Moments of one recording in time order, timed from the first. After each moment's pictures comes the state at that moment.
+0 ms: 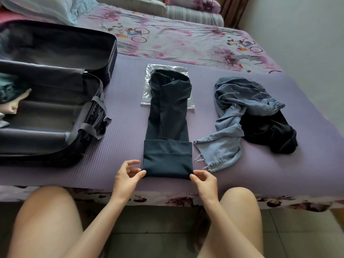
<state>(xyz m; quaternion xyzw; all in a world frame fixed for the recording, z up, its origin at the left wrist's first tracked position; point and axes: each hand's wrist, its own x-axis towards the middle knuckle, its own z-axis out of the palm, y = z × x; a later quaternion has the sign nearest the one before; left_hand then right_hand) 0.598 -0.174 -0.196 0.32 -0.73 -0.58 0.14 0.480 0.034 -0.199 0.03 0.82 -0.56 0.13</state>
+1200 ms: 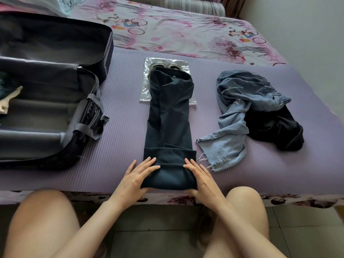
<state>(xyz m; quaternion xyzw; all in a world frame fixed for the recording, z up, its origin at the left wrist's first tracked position) 0.585 -0.194 -0.241 -0.01 -0.97 -0.23 0.05 0.457 0.048 -0.220 -0.43 0.87 -0.21 0.10</state>
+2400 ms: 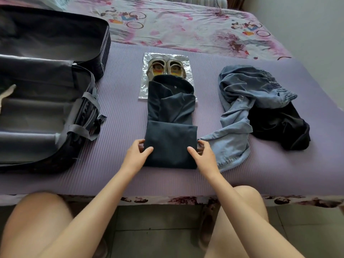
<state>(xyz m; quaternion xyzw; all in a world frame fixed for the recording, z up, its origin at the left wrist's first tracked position) 0.510 -0.205 -0.191 0.33 -0.76 -0.55 0.03 0.411 -0.009 -0.182 -0.06 0.88 -0.45 0.18</state>
